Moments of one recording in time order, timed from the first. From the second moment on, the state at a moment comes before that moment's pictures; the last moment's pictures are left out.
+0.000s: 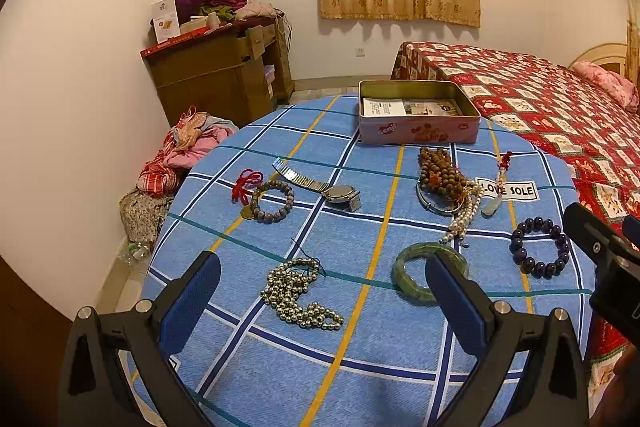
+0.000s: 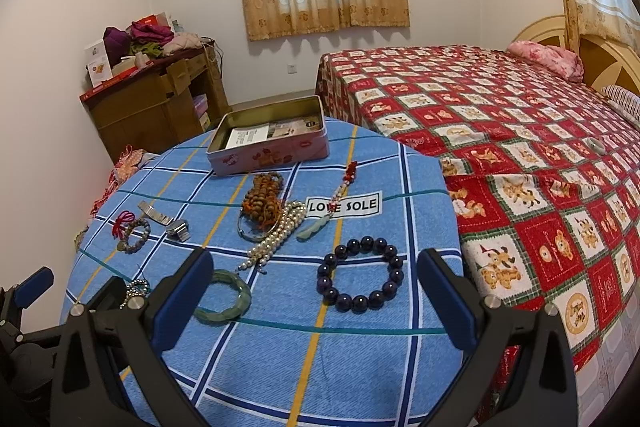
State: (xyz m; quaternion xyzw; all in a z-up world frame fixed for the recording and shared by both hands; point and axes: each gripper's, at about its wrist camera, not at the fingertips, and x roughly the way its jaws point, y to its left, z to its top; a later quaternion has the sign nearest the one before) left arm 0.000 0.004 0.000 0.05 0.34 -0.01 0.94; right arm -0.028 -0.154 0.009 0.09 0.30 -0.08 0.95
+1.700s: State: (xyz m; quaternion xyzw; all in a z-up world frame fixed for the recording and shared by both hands) left arm 0.053 0.054 -0.008 0.03 0.38 0.04 0.93; right arm 0.042 -0.179 0.016 0.13 0.35 0.00 0.93
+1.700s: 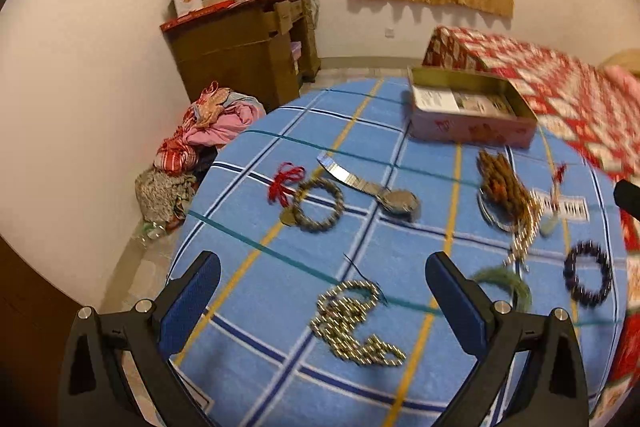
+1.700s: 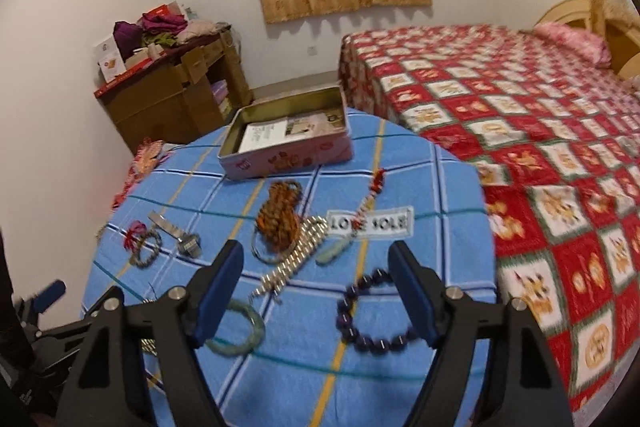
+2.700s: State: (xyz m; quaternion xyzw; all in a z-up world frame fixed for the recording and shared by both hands) left arm 0.108 0.106 -0.031 -0.02 0.39 0.02 0.92; right arm 0.122 -0.194 0.019 0.19 0.39 0.13 0.89
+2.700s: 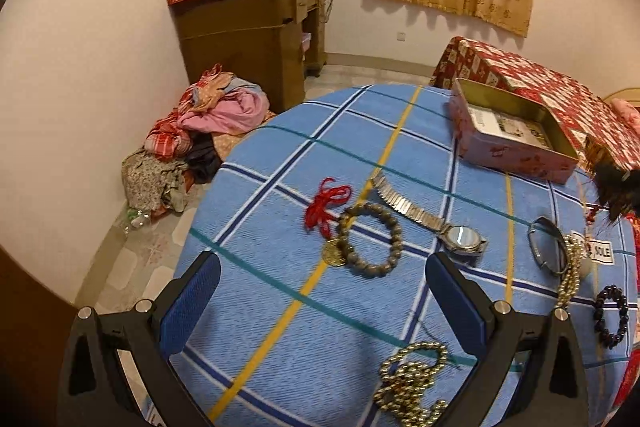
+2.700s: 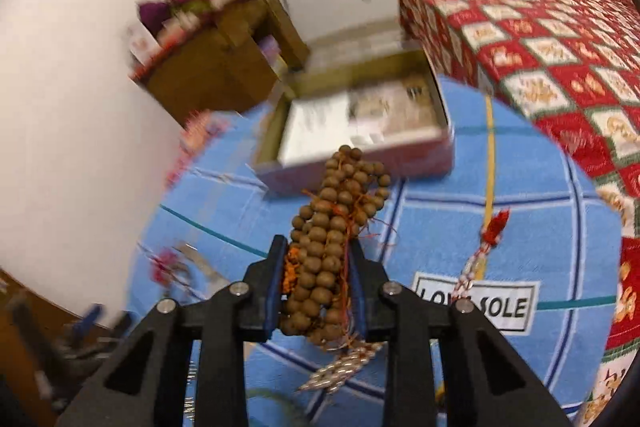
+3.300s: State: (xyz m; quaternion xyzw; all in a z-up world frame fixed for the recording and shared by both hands) left arm 0.169 -0.047 -0.040 0.03 0.45 -0.15 0.88; right arm 0.075 -0.200 0.037 0.15 0.32 0.07 0.93
